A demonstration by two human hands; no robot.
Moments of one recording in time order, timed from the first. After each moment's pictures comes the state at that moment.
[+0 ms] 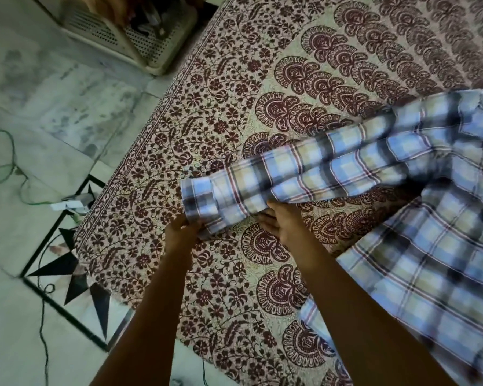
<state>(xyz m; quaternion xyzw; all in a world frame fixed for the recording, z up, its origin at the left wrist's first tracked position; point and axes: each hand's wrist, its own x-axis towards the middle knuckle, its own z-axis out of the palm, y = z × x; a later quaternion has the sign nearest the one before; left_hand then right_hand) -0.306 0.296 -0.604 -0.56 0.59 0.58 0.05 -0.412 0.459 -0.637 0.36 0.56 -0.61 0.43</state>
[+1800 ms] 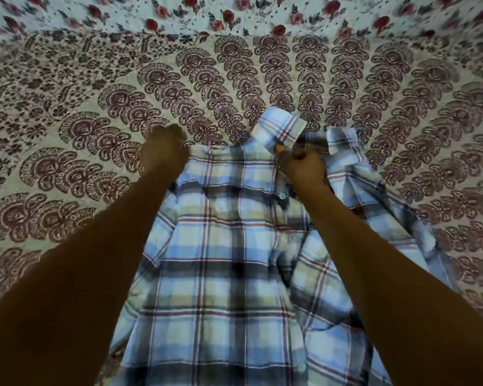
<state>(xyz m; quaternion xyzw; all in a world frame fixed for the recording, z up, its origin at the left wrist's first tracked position) -0.797 0.664 -0.633 -0.08 0.98 0.18 0.05 -0.755 0.897 -0.670 0.28 0.82 -0.50 0.01</state>
